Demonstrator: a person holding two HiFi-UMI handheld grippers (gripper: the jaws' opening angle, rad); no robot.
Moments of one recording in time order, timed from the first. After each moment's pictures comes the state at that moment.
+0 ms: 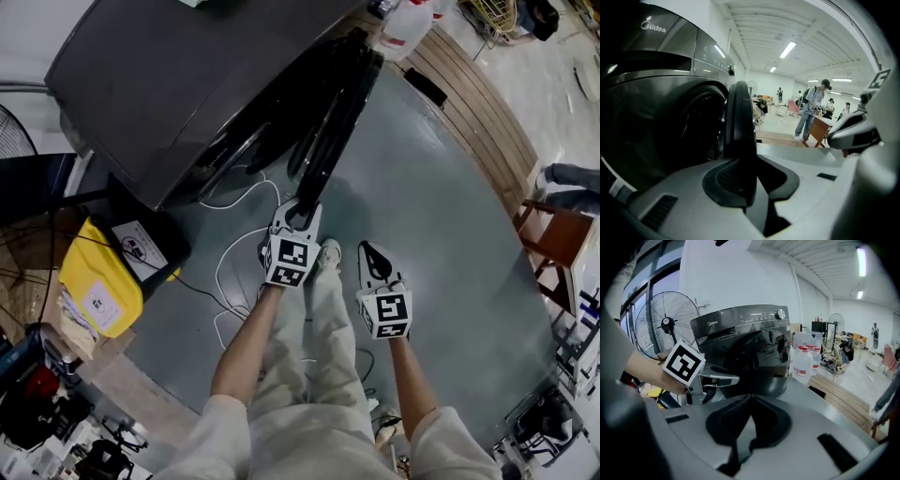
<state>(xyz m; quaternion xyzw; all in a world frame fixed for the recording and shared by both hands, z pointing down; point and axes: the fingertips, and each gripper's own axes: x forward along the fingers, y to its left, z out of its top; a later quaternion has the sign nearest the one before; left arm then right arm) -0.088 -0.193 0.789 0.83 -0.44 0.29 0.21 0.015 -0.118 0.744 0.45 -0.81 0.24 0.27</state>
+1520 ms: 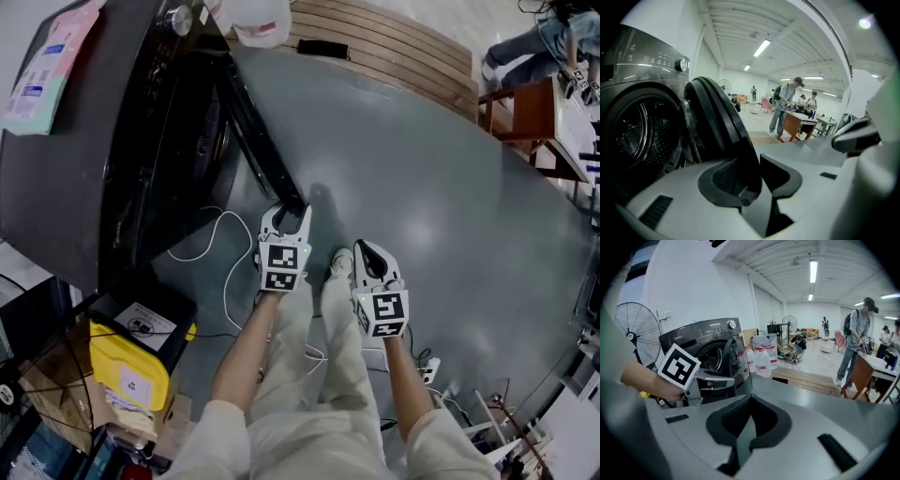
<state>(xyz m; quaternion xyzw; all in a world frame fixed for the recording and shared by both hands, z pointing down) 0.072 -0.151 0.792 0.89 -0.29 0.29 0.18 0.148 -0.034 0.743 0.65 -0.67 0.30 0.21</state>
